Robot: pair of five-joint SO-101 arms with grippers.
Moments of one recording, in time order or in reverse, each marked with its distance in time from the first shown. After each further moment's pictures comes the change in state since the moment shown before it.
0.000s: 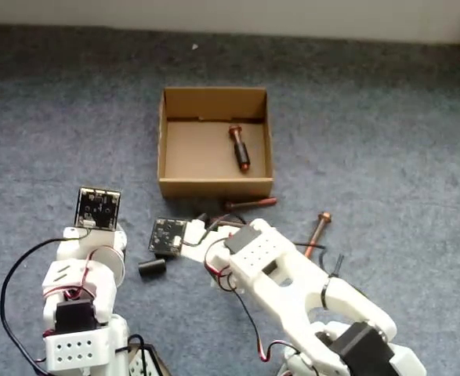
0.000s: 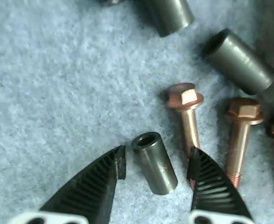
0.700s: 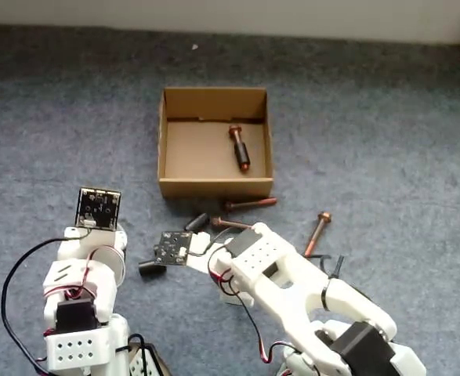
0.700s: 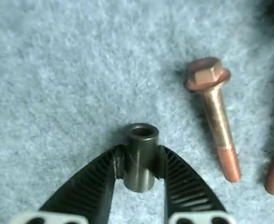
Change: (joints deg) left arm 0.0 0.0 0.0 0.0 0.0; right arm -0.4 -3.2 1.2 6.7 0.2
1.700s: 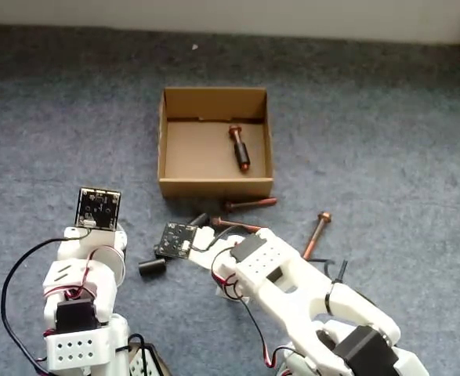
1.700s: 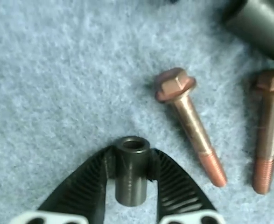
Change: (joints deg) left arm 0.0 0.0 0.0 0.0 0.0; right arm 0.3 -1.5 3.5 -7.0 -5.5
